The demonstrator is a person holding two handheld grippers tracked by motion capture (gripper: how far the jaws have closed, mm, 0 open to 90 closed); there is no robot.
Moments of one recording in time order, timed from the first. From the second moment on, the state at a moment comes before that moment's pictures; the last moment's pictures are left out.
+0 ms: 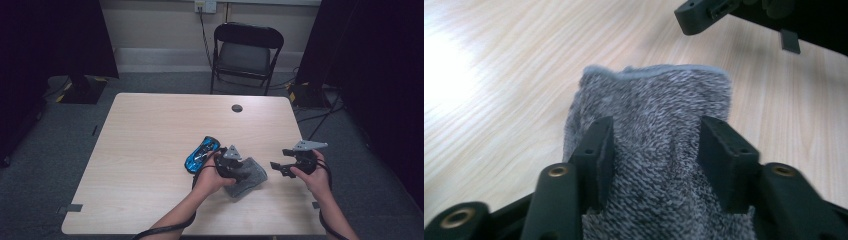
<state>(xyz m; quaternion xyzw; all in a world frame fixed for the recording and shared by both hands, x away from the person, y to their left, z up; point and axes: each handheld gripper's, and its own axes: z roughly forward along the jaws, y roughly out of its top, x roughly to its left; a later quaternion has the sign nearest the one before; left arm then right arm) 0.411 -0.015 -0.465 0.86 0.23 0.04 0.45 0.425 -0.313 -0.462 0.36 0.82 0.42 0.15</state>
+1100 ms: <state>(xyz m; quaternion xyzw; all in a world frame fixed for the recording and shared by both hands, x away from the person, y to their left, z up) 0.358 0.010 -0.487 0.86 0.25 0.05 0.45 0.424 -0.237 -0.458 0.24 0.87 0.42 0.08</state>
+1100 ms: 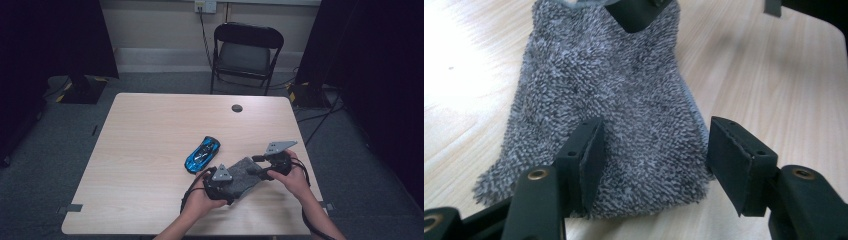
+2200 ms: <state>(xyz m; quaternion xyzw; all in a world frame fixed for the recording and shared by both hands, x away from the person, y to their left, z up) 0.426 0.064 -0.453 0.82 0.33 0.13 0.45 0.428 -0.217 -0.485 0.23 0.89 0.39 0.06</state>
